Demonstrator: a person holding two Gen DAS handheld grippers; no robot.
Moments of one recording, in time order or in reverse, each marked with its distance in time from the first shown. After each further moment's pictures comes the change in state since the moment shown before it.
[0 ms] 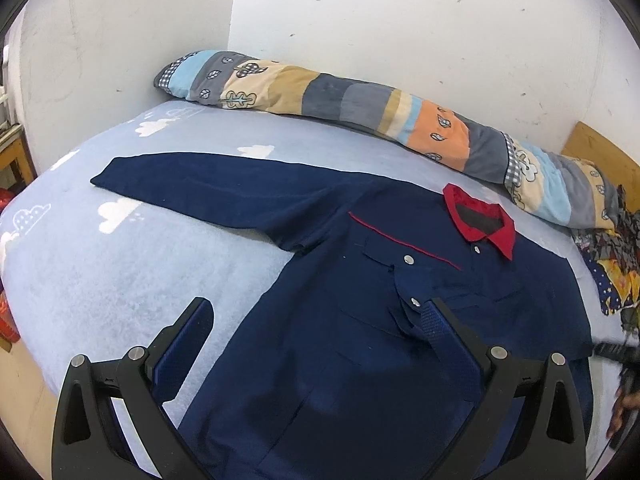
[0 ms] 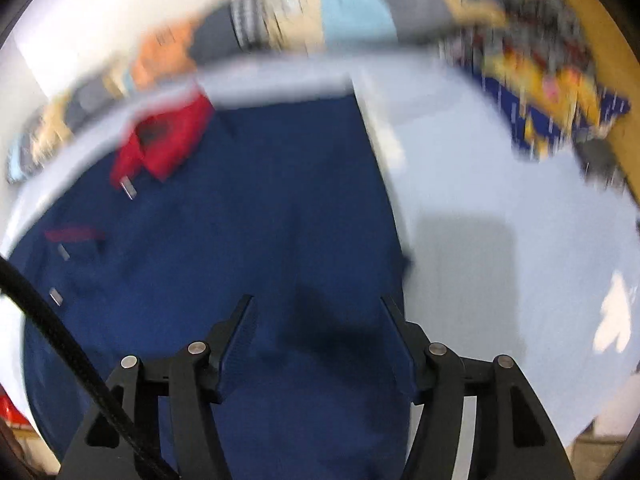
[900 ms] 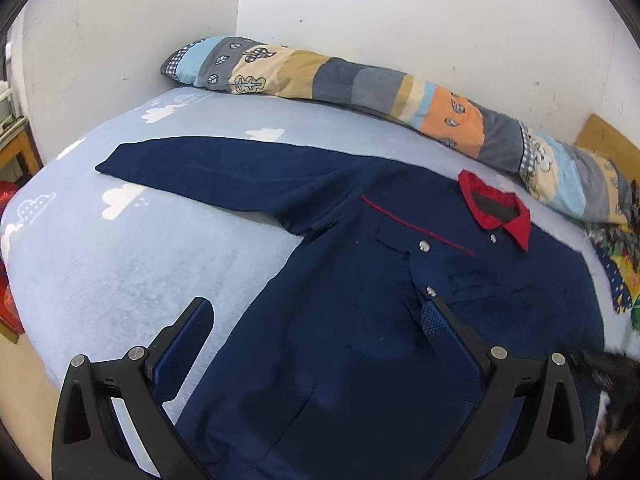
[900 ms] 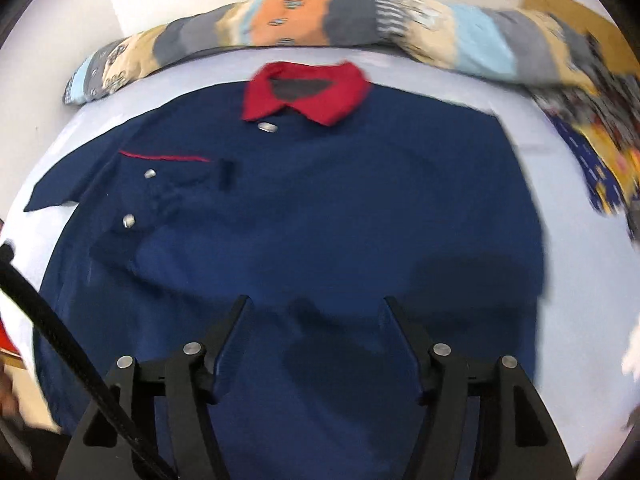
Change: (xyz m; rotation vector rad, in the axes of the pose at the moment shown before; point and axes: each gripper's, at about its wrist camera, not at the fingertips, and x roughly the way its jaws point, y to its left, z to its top) left arm 0.018 -0.001 -0.005 -0.004 0.055 0.053; right arm -0.021 0.173 -0.044 -0.285 -0.110 0.083
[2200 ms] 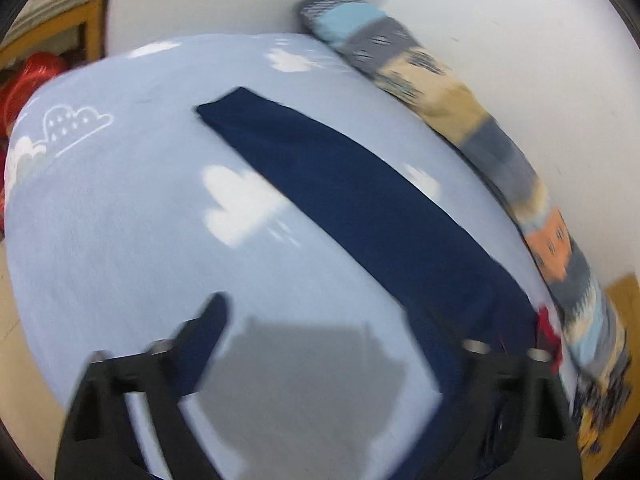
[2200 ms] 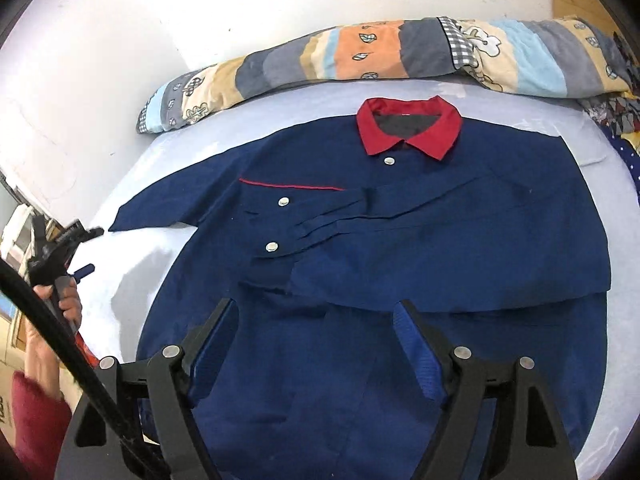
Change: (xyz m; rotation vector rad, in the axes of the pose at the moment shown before) left arm 0.082 0.269 0.090 -0.516 0.105 0.010; right arm -0.053 0.055 -0.001 0.055 -0.096 0.285
